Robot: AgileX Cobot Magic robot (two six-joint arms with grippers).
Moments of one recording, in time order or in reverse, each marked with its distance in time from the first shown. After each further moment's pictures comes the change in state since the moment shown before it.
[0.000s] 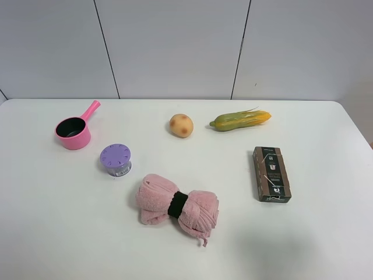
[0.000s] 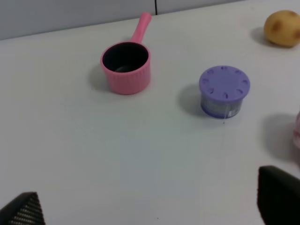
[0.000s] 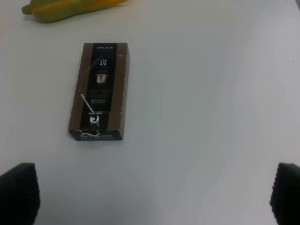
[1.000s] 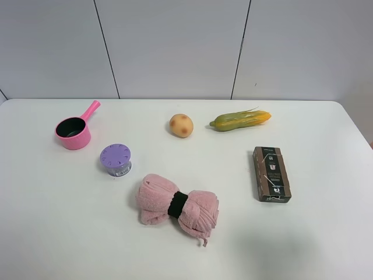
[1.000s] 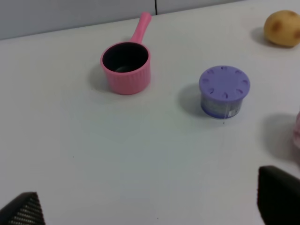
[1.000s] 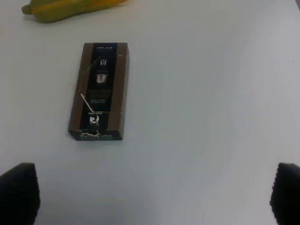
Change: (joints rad) left arm 0.000 0.000 0.000 0.000 0.000 0.000; right arm 0.000 0.000 0.000 0.000 0.000 -0.003
